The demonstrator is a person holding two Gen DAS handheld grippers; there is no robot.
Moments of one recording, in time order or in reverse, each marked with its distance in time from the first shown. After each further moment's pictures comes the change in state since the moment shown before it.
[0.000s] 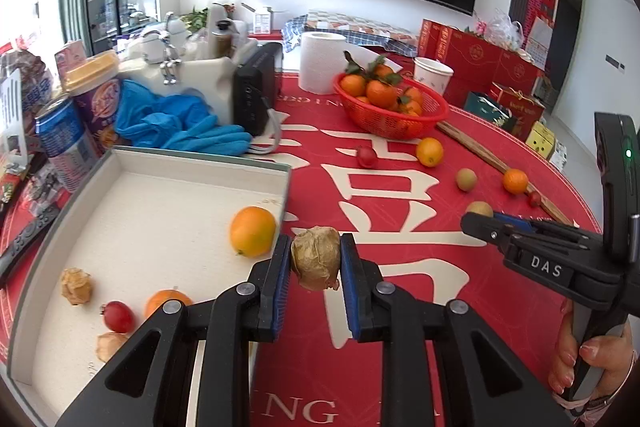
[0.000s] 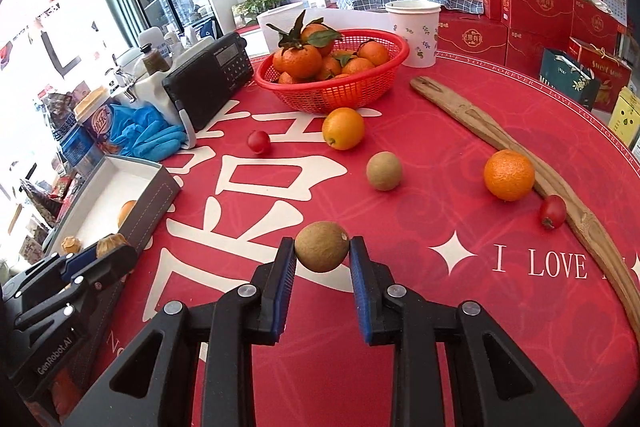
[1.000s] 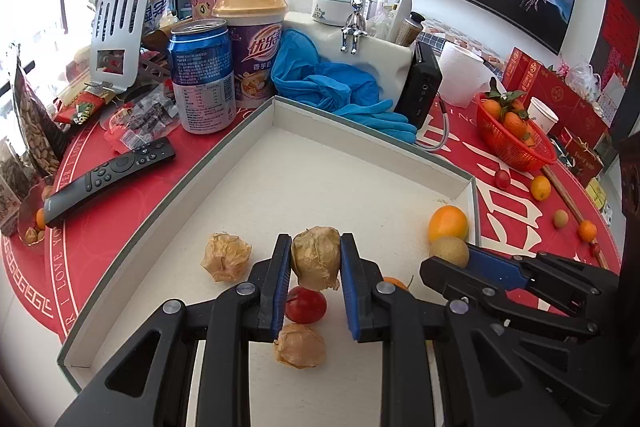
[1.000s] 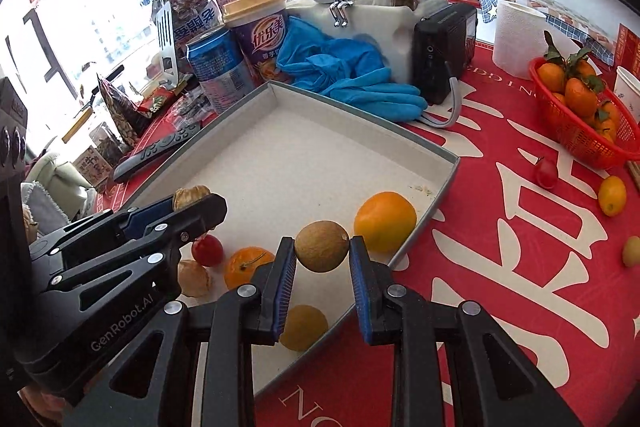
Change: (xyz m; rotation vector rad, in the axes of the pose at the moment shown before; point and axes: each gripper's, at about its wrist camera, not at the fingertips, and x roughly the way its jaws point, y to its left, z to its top) left arm -0.010 0.116 -0.017 -0.238 0.063 0.172; right arm 0.046 0.186 -0.005 -0.317 0.135 0.238
